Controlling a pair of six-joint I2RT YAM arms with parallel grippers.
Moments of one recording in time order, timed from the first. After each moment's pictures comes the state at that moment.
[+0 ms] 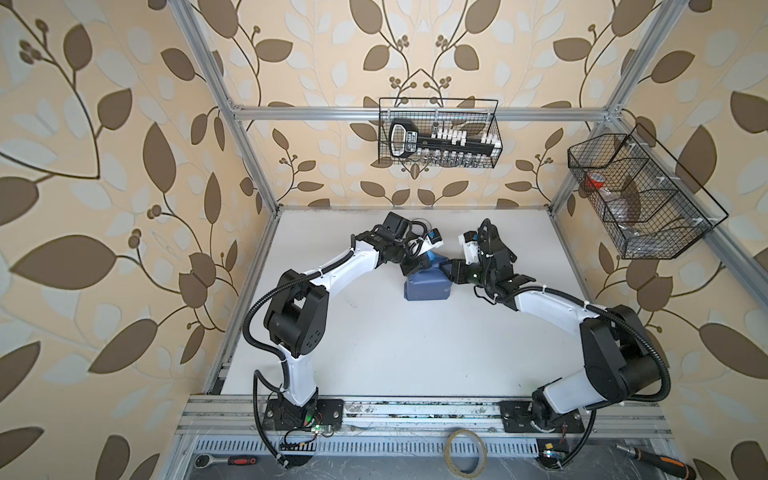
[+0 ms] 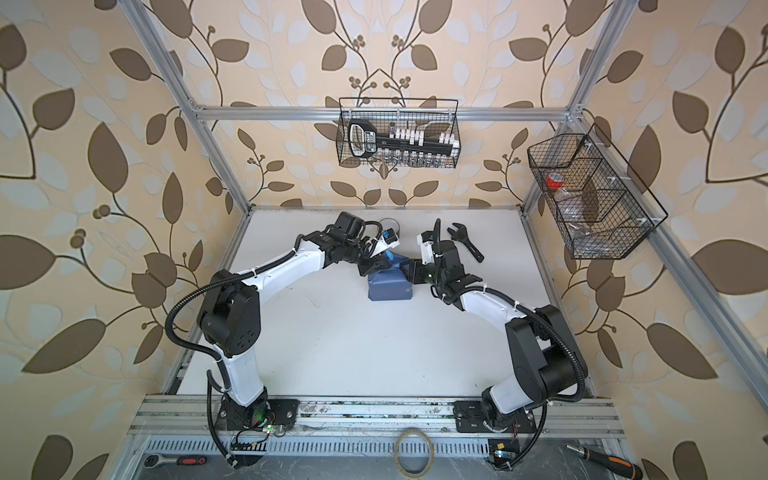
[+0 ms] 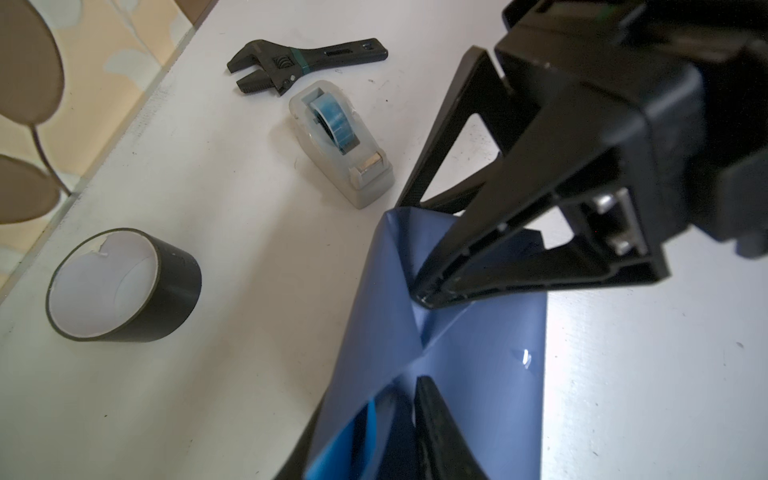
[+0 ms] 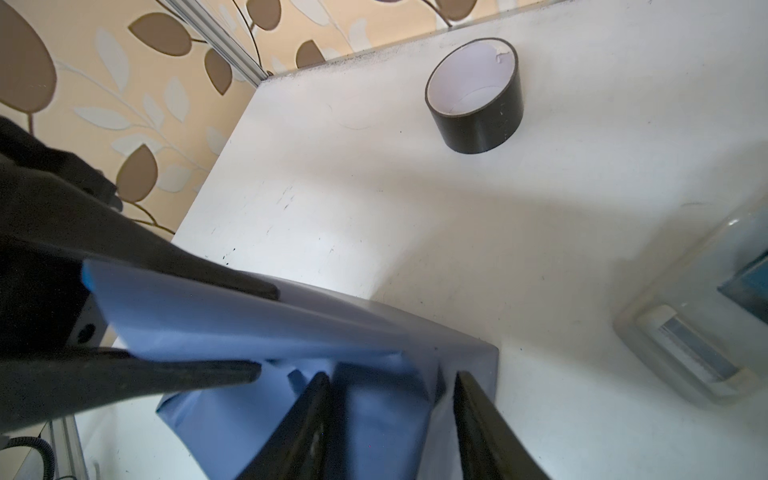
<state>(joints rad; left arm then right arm) -0.54 1.86 1.50 -0.48 0.50 0.55 0.36 1.53 0.84 0.12 -0.27 0.38</state>
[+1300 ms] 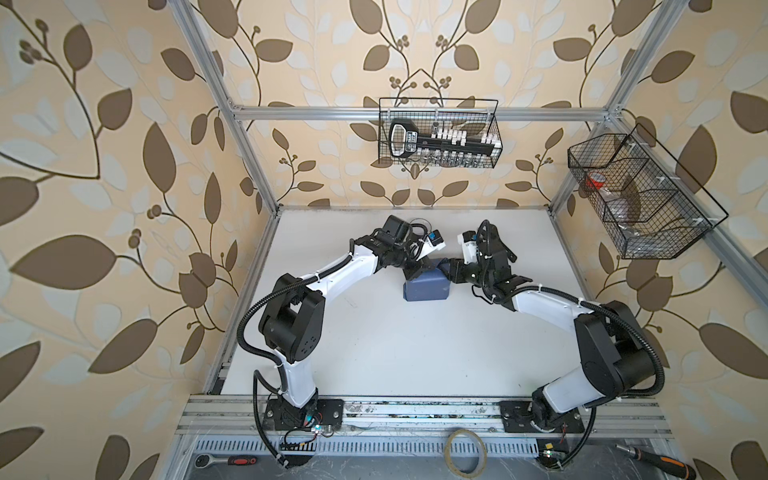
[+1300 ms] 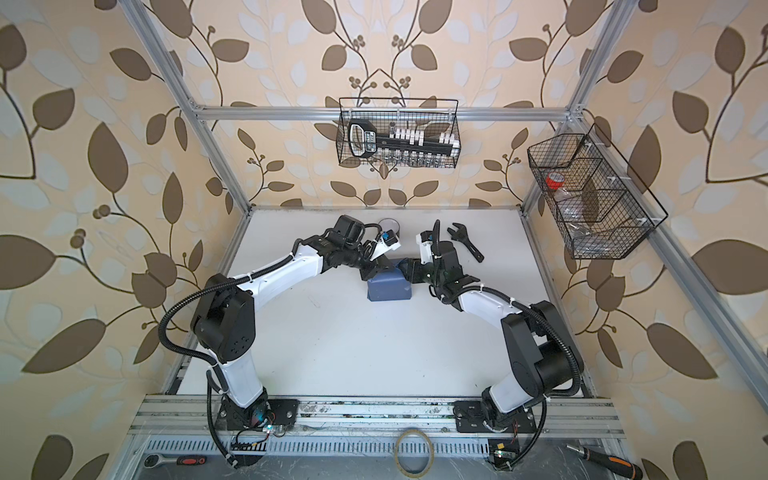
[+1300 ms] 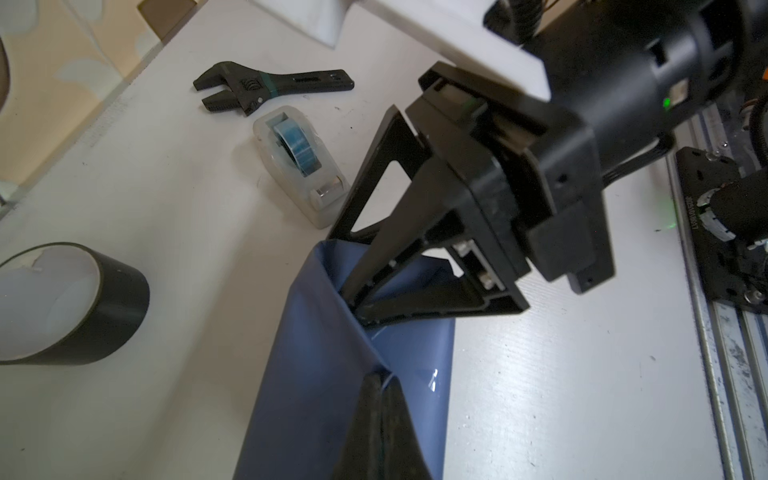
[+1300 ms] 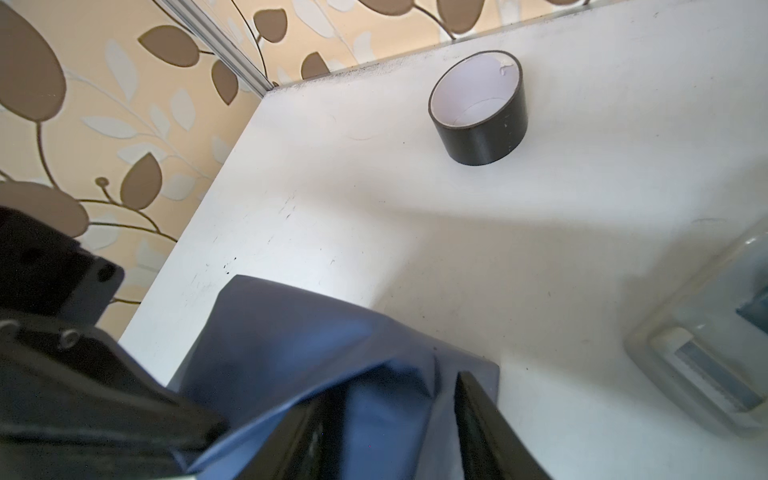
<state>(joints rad) -0.56 1.81 1.43 -0.43 0.57 0.46 0.37 1.56 0.84 0.19 -0.27 0.39</state>
